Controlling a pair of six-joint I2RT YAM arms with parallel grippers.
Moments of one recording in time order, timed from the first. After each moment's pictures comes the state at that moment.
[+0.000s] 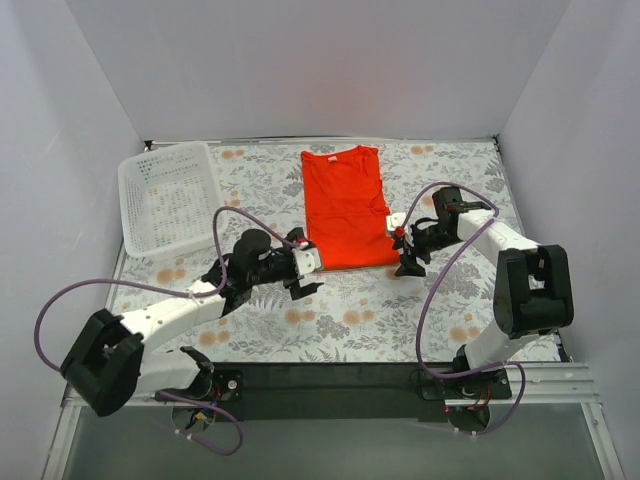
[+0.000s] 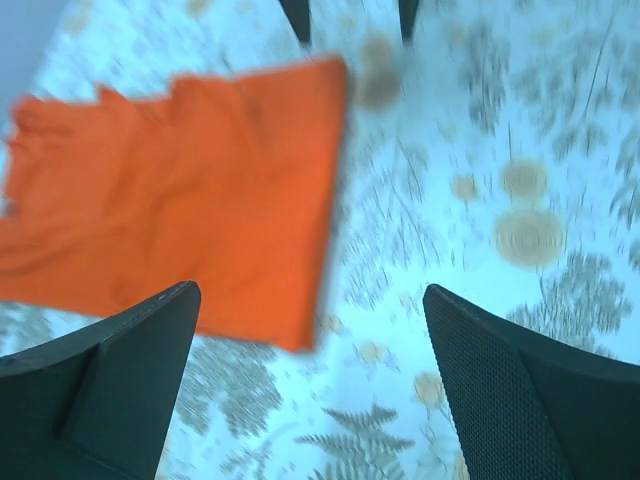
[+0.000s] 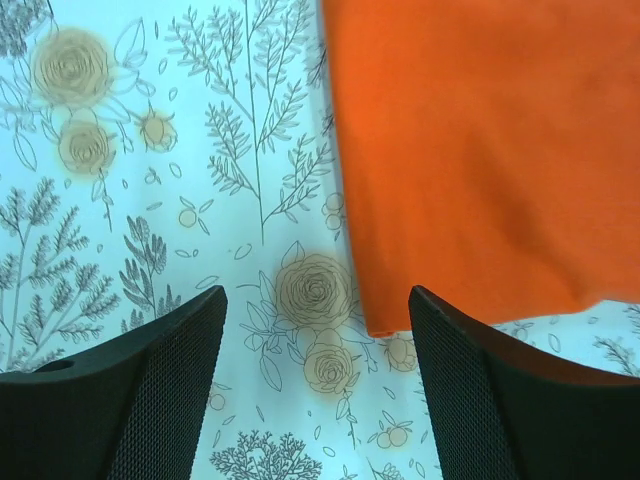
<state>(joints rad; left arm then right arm) -0.66 1.18 0.62 0.24 0.49 0.52 0.16 1.59 1.04 -0.78 -0.87 -1.33</state>
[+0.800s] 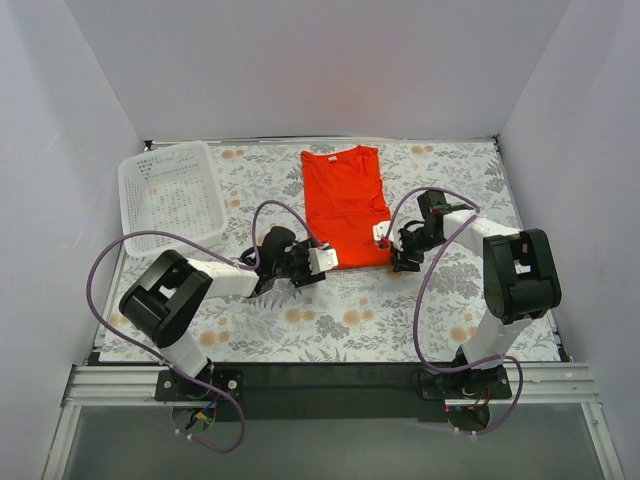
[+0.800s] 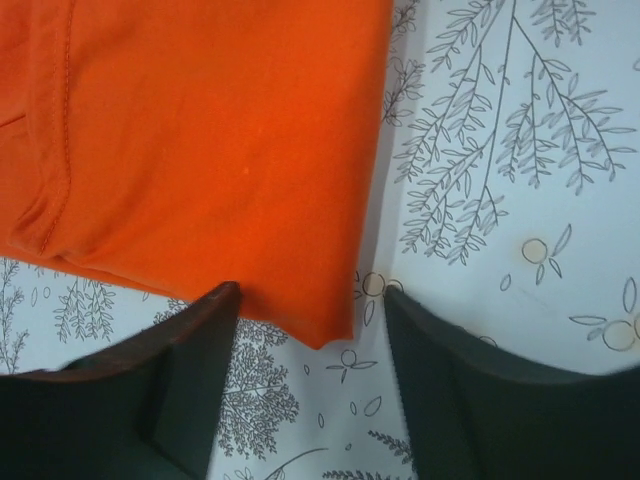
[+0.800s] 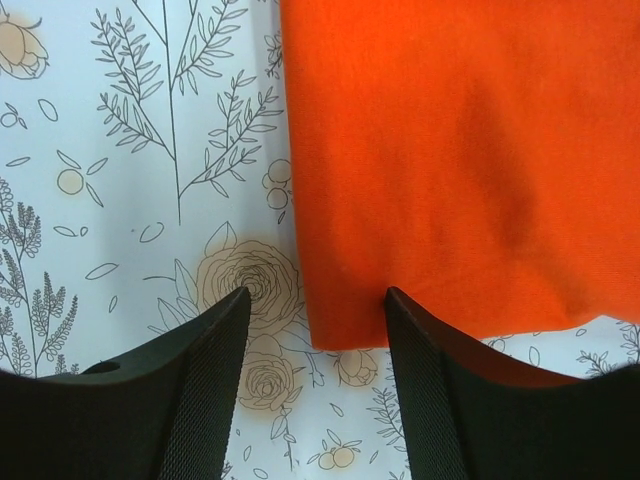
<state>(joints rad) -0.65 1.64 0.64 0.37 0.35 0.71 0.22 1.72 1.01 -0.63 -0.68 -1.40</state>
